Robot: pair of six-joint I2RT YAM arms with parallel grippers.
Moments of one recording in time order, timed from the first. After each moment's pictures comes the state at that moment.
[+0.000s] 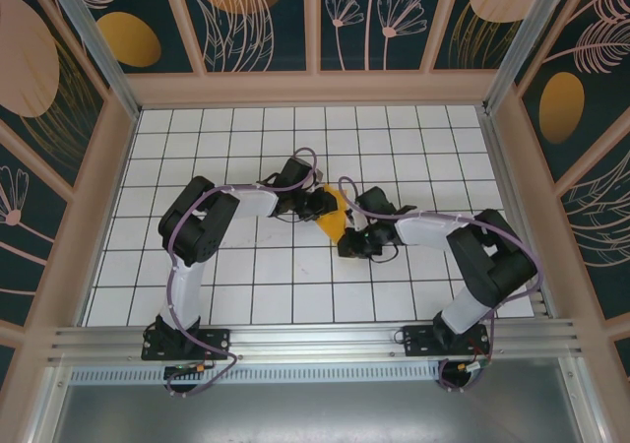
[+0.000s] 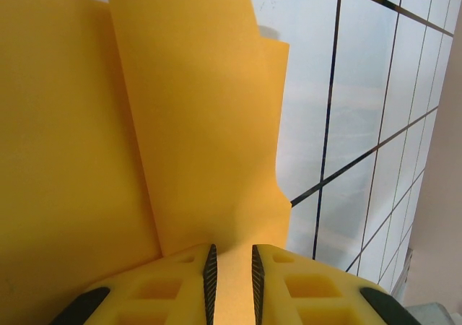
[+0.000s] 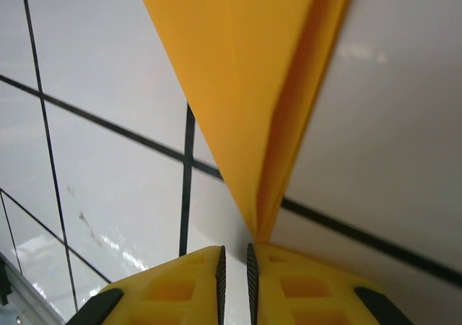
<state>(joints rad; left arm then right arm) -0.62 2.10 1.20 0.04 0.54 -0.91 0.60 1.59 0.73 -0.33 -0.48 0.51</state>
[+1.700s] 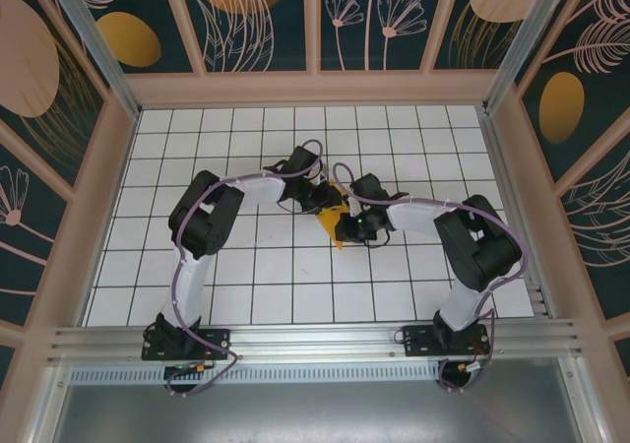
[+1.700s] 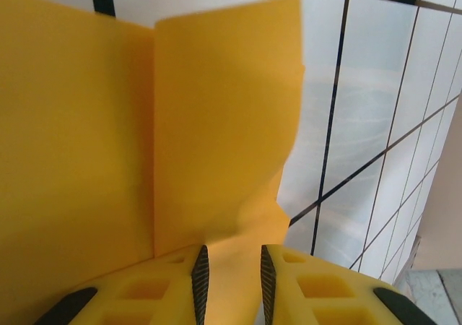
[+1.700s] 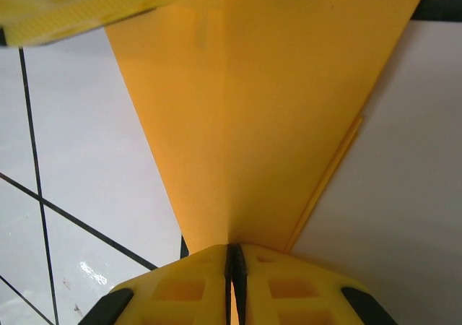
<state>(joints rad) -0.59 2.20 1.43 -0.21 0.58 -0.83 0.58 1.74 0.87 -0.30 -0.39 0.50</state>
